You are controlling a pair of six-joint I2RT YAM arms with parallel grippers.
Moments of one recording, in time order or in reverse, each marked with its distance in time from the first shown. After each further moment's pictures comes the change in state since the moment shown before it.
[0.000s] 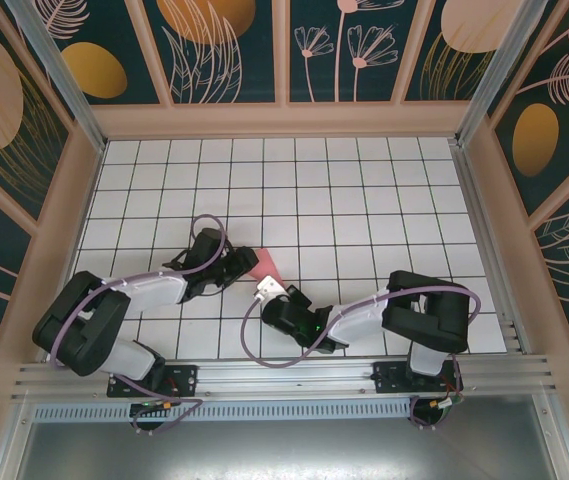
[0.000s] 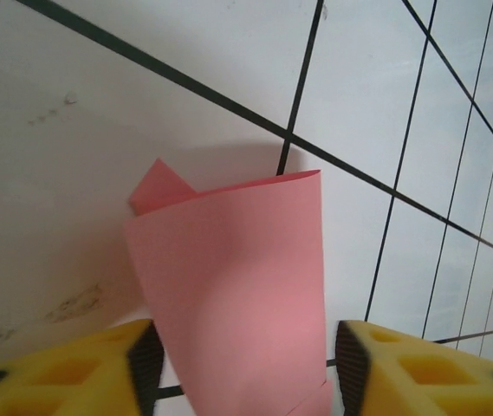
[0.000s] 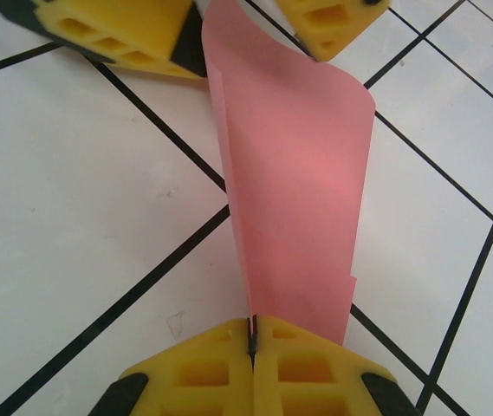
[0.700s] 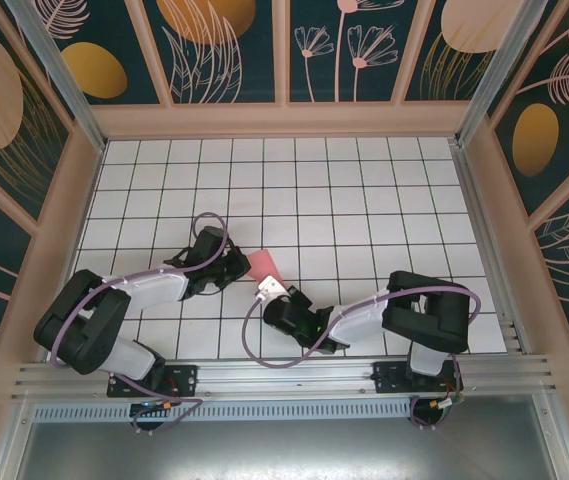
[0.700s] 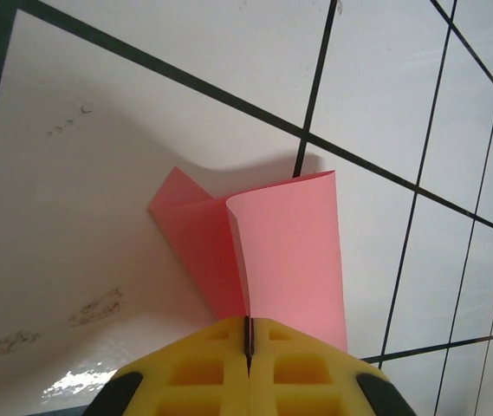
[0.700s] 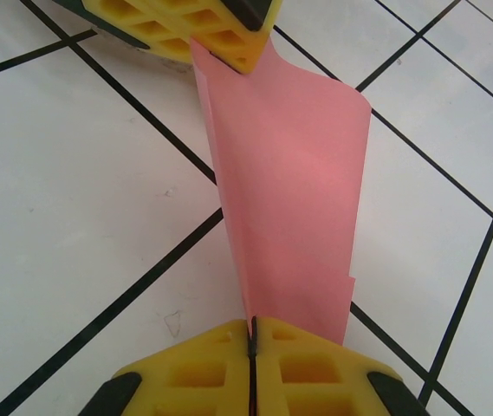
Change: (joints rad) left arm 0.000 0.003 0.026 -0.067 -0.021 0.051; right arm 0.000 0.000 -0.009 0.014 0.003 0.008
